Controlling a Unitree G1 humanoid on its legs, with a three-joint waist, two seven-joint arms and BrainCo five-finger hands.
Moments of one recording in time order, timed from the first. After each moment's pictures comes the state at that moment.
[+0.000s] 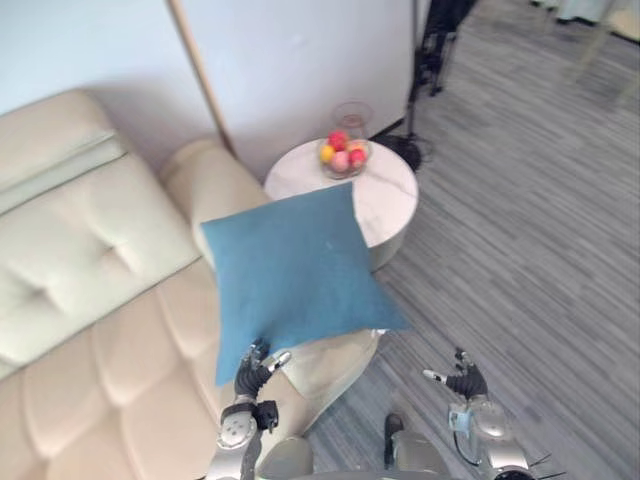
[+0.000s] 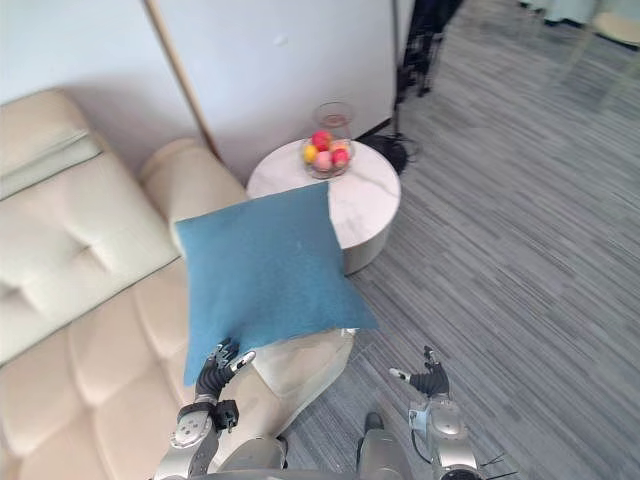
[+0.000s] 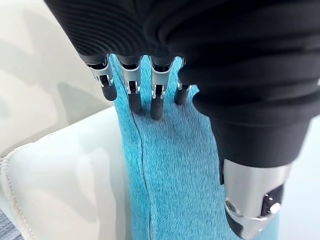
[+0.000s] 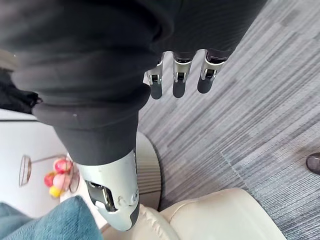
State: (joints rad) left arm 0.15 0.00 0.00 0.52 -0.13 -0.17 0.12; right arm 0.03 -0.14 -0.12 0.72 0.01 -0.13 -0.11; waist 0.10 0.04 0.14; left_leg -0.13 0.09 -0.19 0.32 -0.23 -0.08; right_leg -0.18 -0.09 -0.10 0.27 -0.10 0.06
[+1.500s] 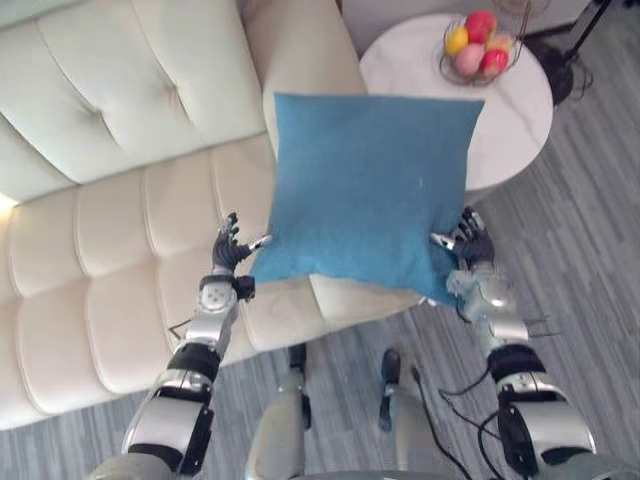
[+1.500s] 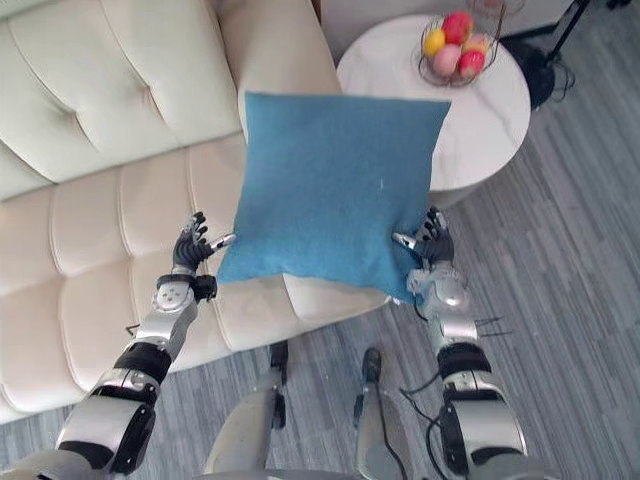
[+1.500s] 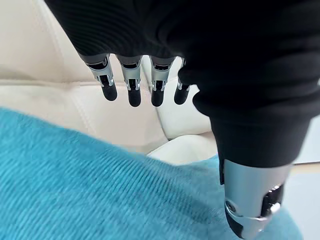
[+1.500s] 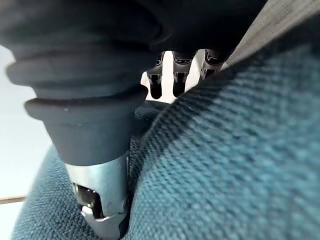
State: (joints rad) left arm -0.59 0.27 -0.11 0.83 -0.22 -0.20 0.20; right arm -0.59 -0.26 -0.06 0.76 0.28 -0.15 -0.14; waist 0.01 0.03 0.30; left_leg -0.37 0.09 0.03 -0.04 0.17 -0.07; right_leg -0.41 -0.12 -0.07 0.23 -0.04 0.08
